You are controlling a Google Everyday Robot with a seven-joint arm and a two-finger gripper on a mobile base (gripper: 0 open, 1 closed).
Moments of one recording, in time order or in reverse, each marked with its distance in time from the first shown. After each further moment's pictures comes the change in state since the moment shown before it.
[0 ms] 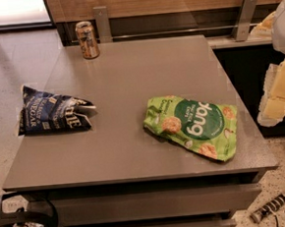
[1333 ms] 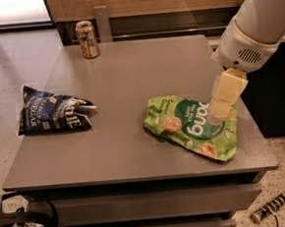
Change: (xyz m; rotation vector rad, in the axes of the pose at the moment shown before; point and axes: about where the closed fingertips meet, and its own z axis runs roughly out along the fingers) arm -0.044 -0.017 0.085 -0.155 -0.061 0.073
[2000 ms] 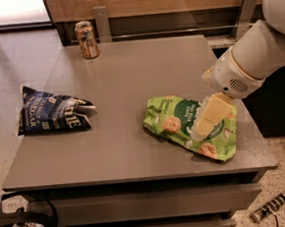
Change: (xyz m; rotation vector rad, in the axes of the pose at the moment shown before) arm -0.011 0.014 0.052 -0.031 -0.201 0.079
